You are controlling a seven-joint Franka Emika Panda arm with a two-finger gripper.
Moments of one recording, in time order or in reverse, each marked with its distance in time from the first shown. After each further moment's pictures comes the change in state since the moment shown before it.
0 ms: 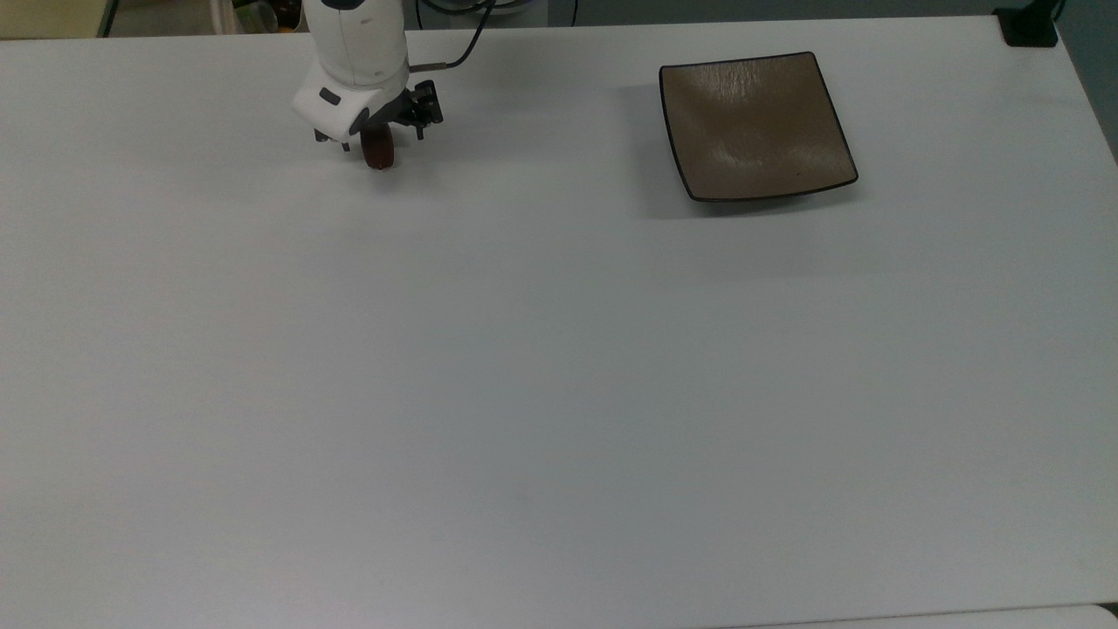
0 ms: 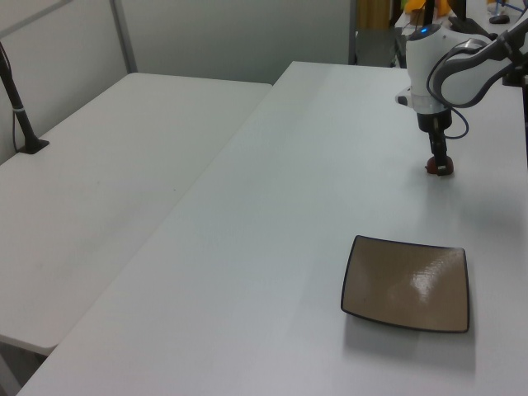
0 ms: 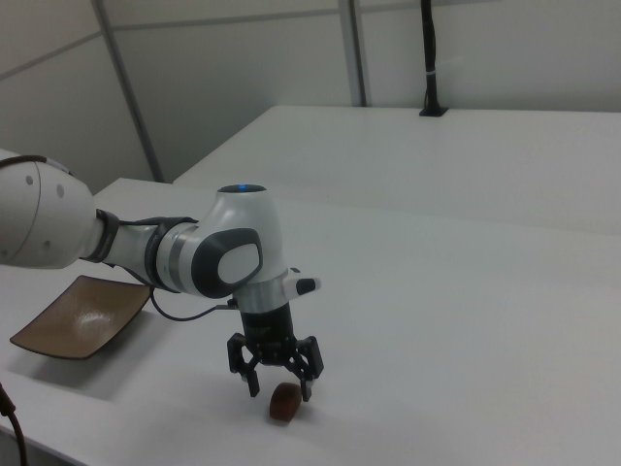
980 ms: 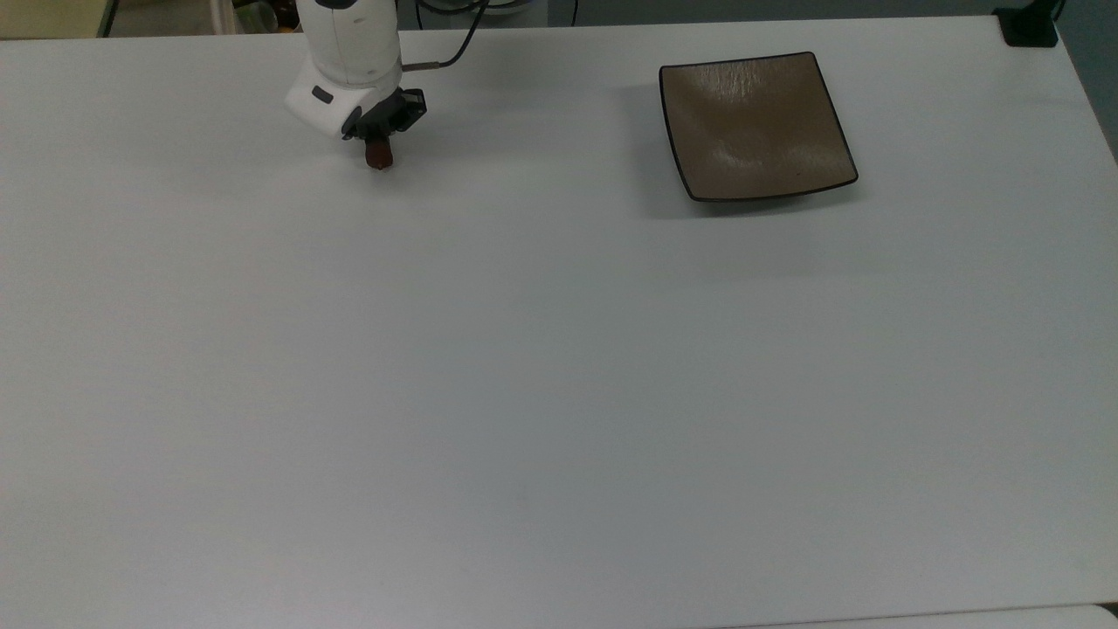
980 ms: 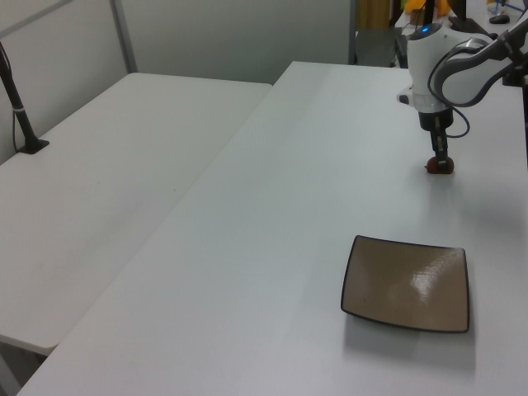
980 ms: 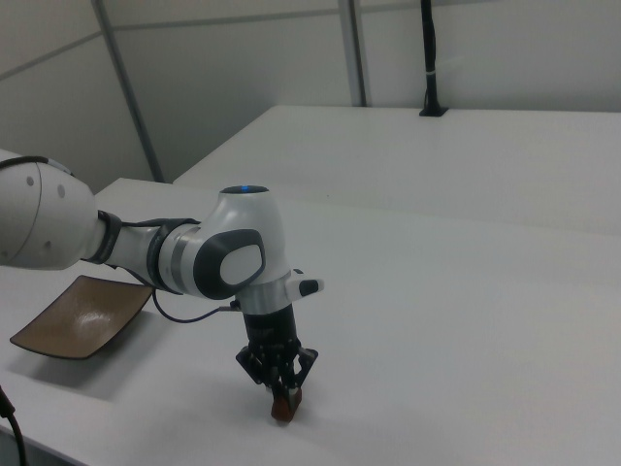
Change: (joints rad) arm 0.000 -0.001 -0.012 -0.001 -0.010 0.000 0.000
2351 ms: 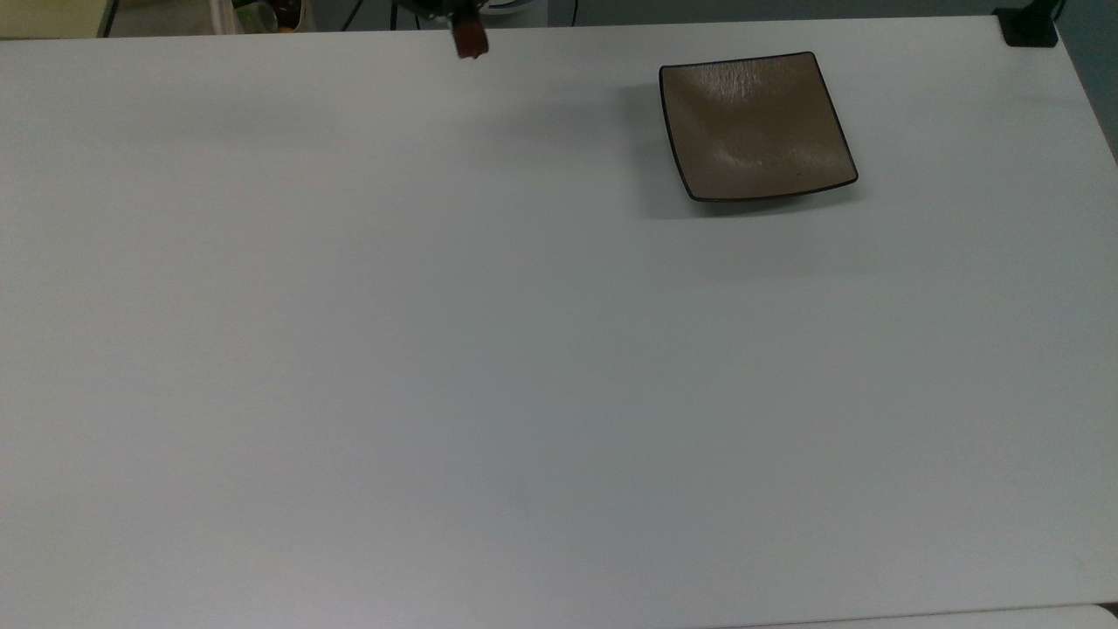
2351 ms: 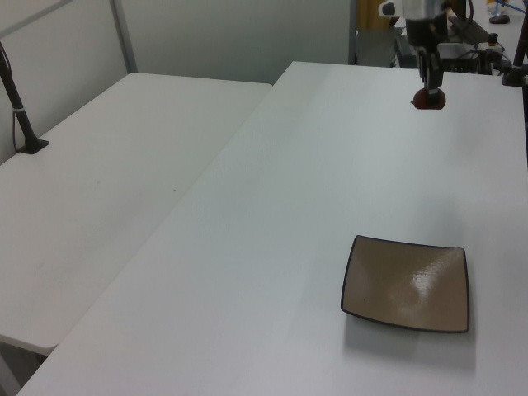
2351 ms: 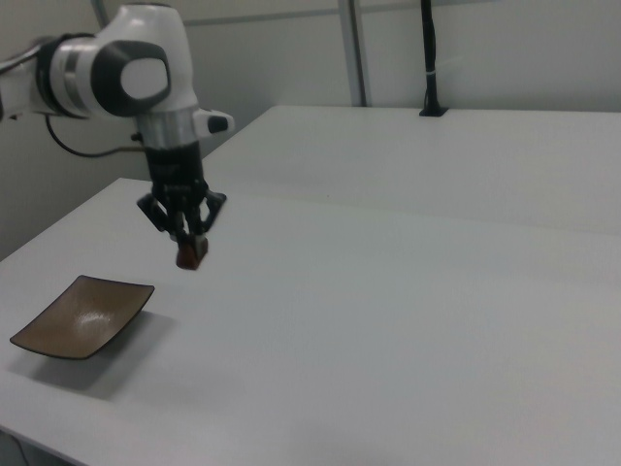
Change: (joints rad) arm 0.052 -0.148 0.189 0.469 0.167 -0.599 0.000
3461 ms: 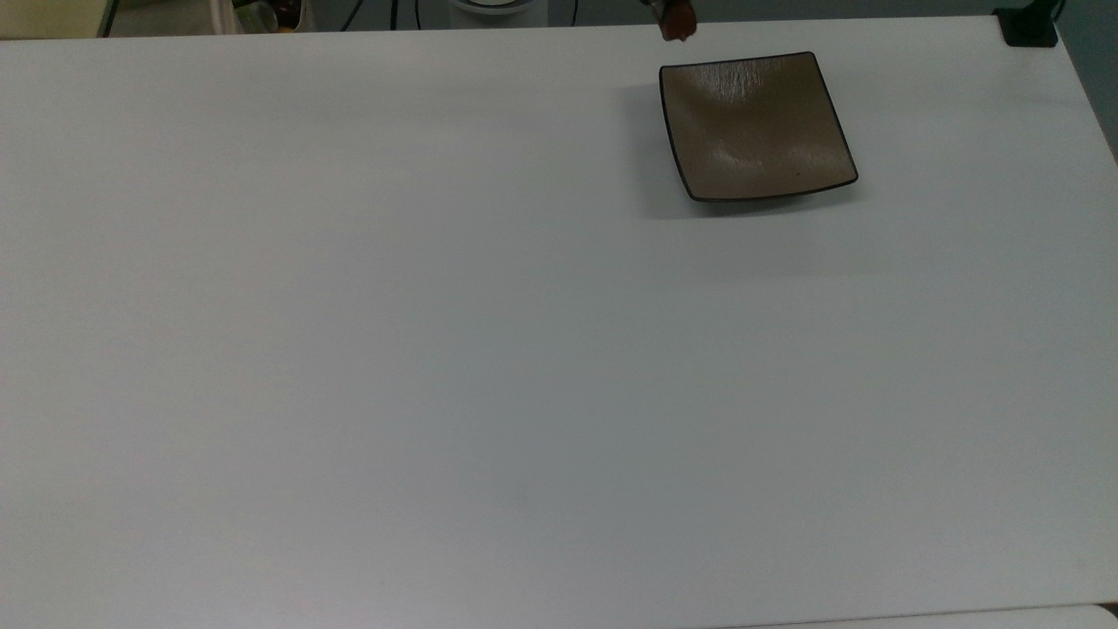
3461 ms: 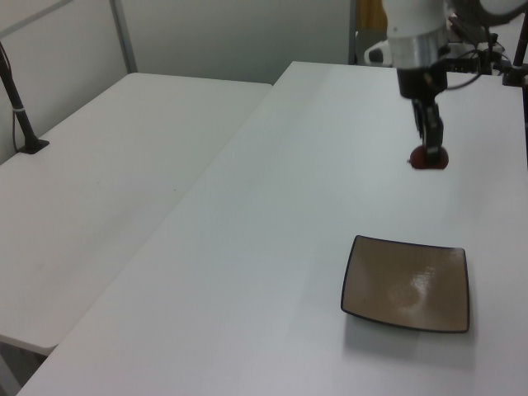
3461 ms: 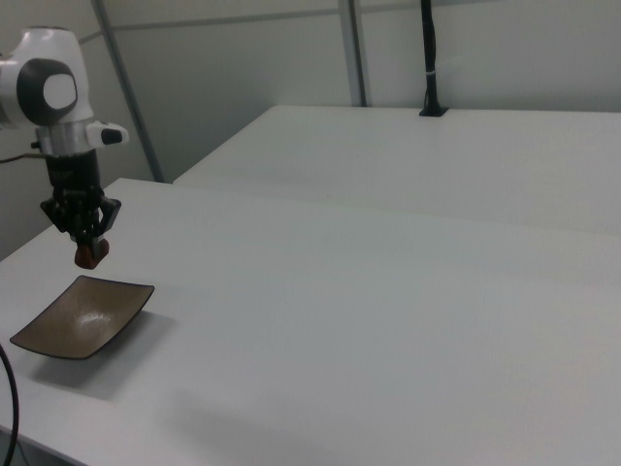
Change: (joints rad) arm 0.159 0.078 0.212 0.029 0.102 0.022 0.387
